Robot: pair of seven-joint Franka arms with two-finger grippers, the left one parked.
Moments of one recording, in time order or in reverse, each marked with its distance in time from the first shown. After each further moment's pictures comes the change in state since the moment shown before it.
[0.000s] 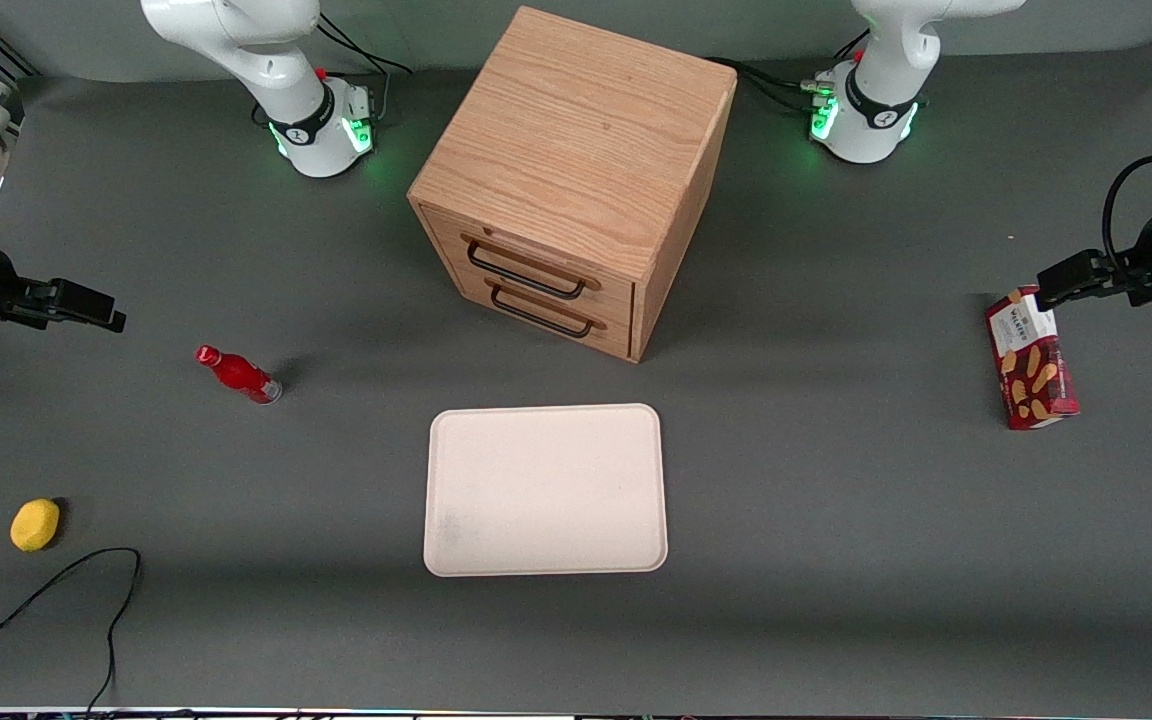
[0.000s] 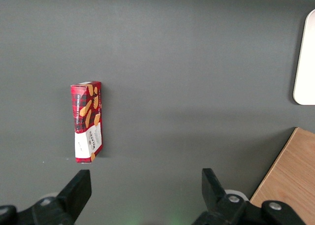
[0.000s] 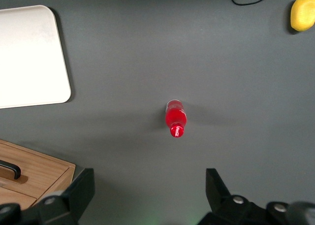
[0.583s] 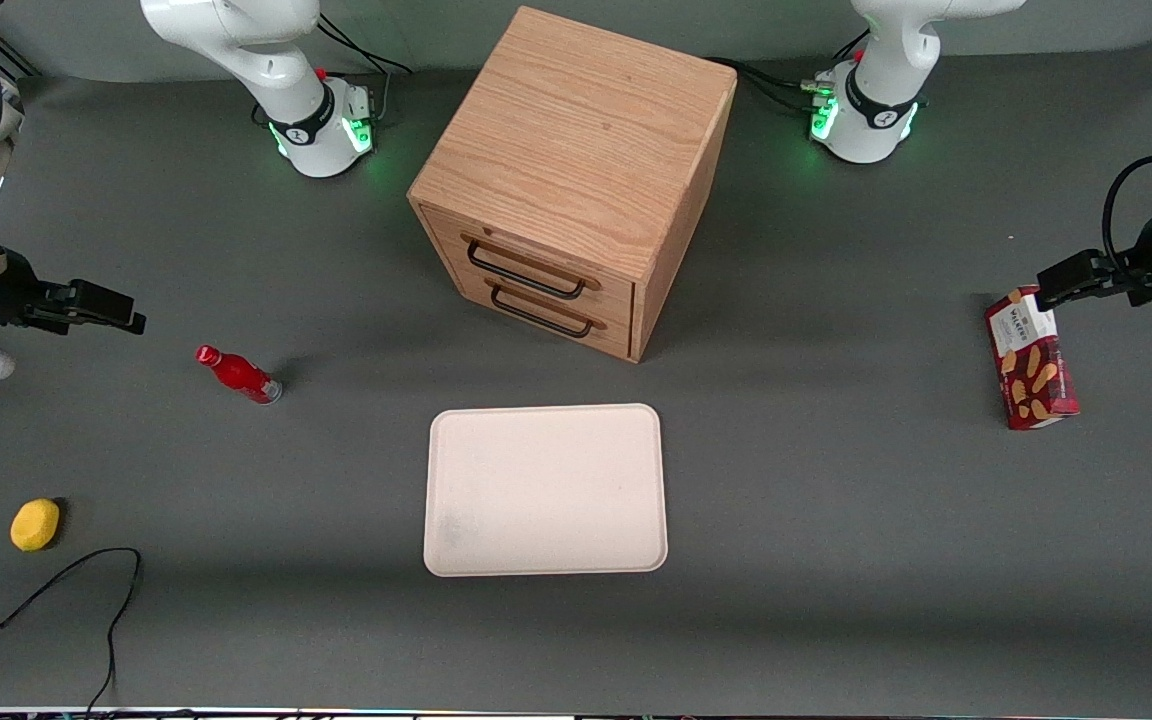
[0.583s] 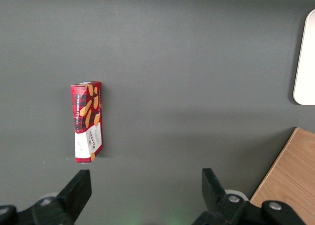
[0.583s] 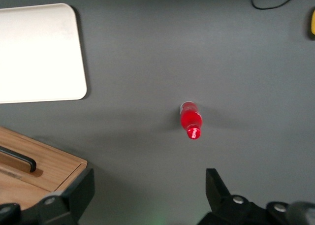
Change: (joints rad) arm 0.024 0.009 0.021 0.024 0.034 -0.010 -0.006
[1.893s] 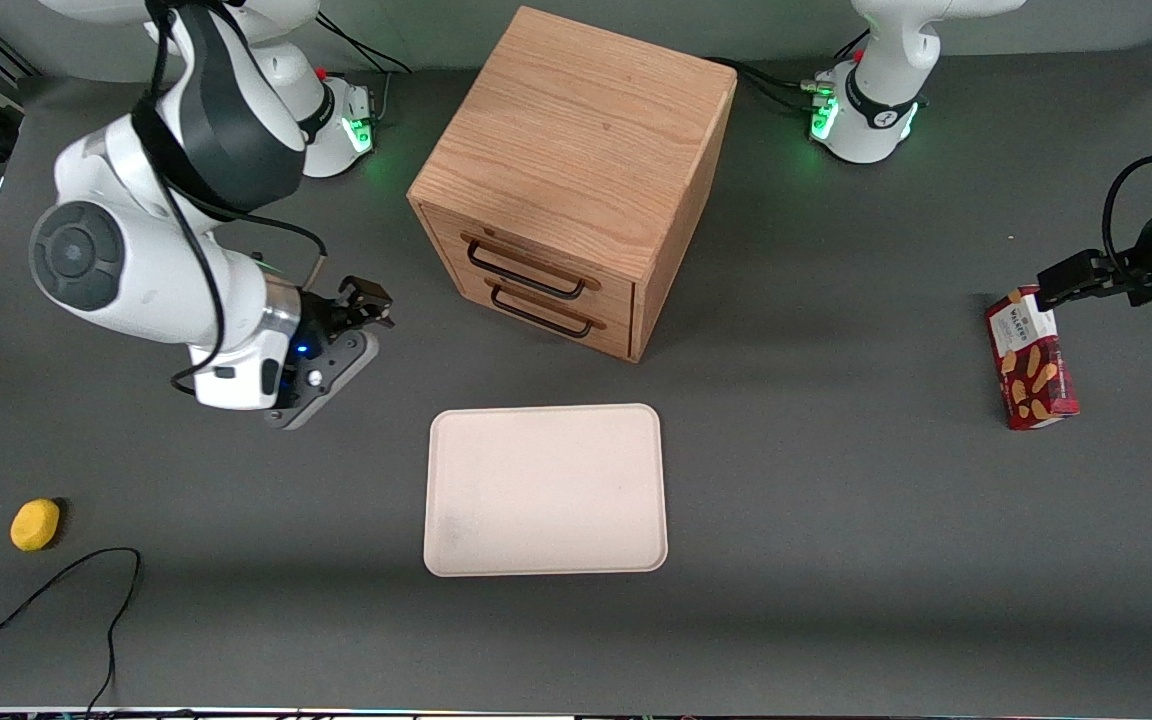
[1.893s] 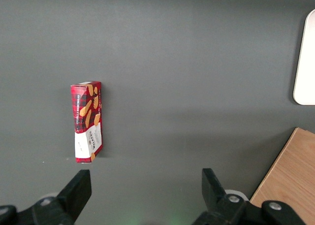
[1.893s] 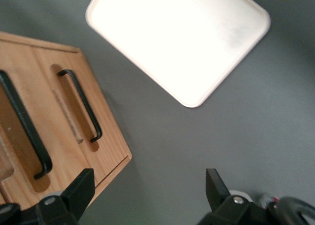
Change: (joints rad) arm 0.273 0.230 0.113 0.091 0.122 0.102 -0.426
